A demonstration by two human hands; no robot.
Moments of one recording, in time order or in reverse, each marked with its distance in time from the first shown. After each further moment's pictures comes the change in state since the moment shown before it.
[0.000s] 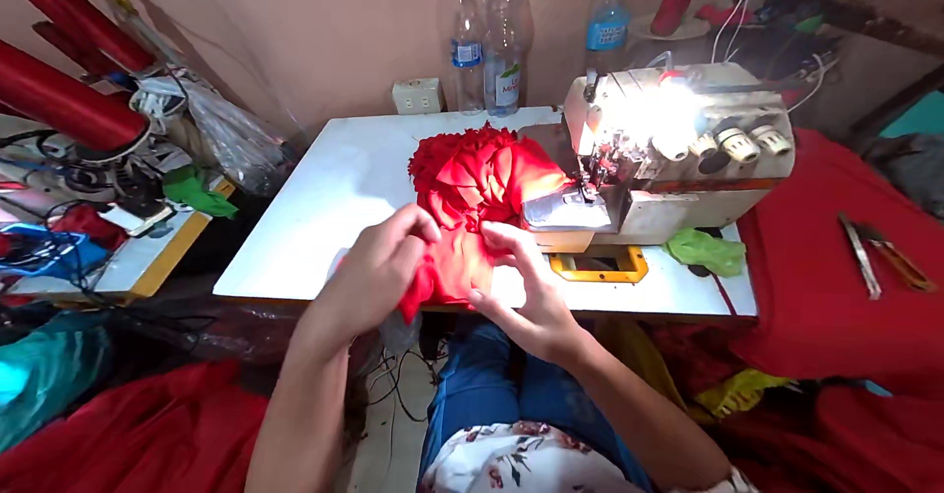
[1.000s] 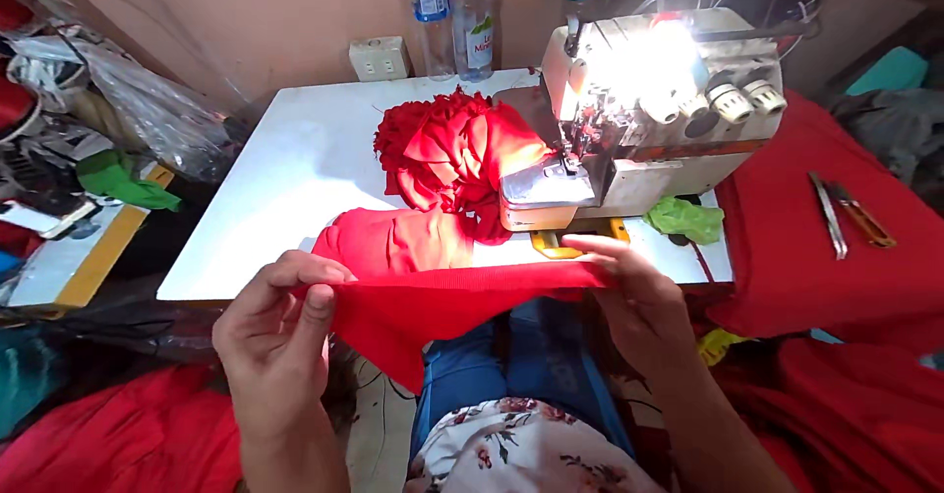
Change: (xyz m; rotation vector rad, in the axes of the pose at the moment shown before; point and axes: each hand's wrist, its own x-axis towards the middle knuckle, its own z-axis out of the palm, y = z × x) left_hand -0.050 -0.031 0.023 -0.394 0.475 0.280; right_hand -0.052 -0.017 -0.083 -0.305 0.139 -0.026
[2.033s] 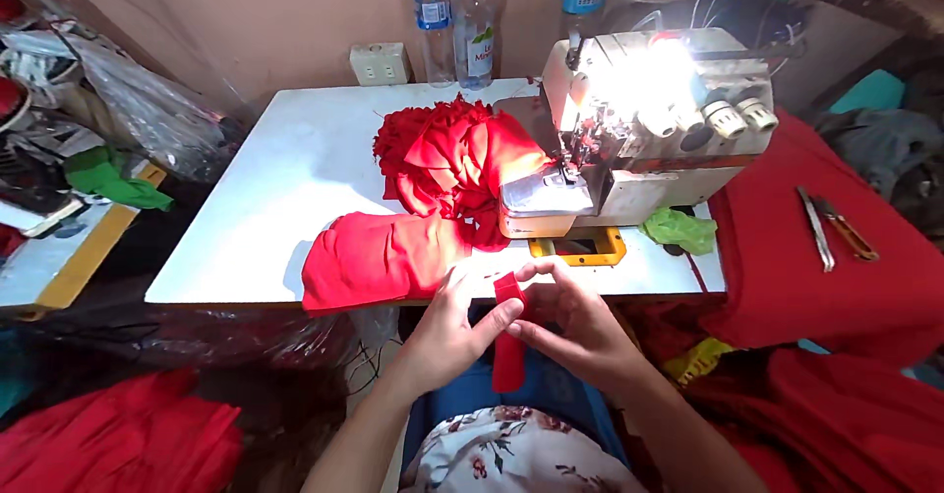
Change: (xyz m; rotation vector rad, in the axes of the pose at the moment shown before) left_hand -0.018 -0.016 0.093 0.027 -0.498 -0.396; right_hand 0.002 -0.007 0.033 0.411 -0.294 0.272
